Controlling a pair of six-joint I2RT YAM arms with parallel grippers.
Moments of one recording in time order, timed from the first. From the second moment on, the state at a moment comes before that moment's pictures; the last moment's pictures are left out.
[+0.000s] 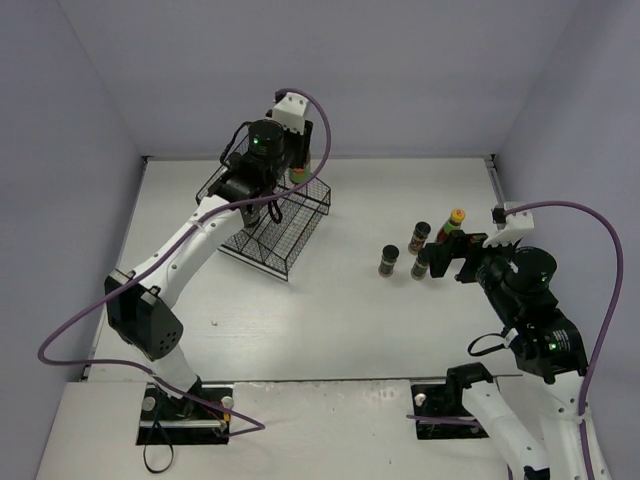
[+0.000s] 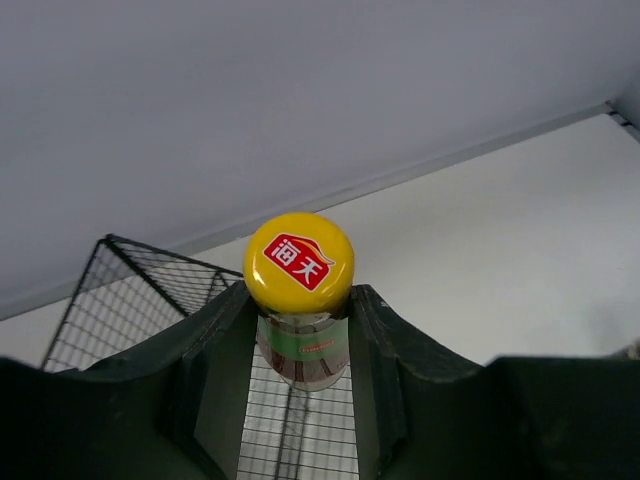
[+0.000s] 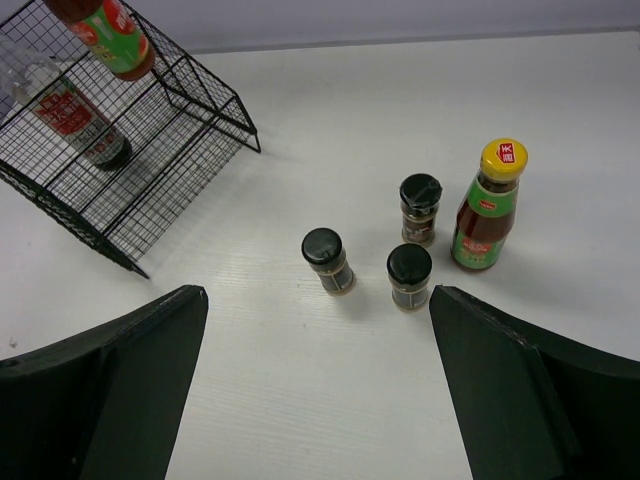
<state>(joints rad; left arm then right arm) -0.59 1.68 1.72 -0.17 -0.22 0.02 0.20 0.60 1.00 -0.66 -0.06 0.21</state>
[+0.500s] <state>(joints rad) -0.46 1.77 1.72 -0.17 -0.22 0.03 0.20 0.59 1.00 -0.68 -0.06 0.21</state>
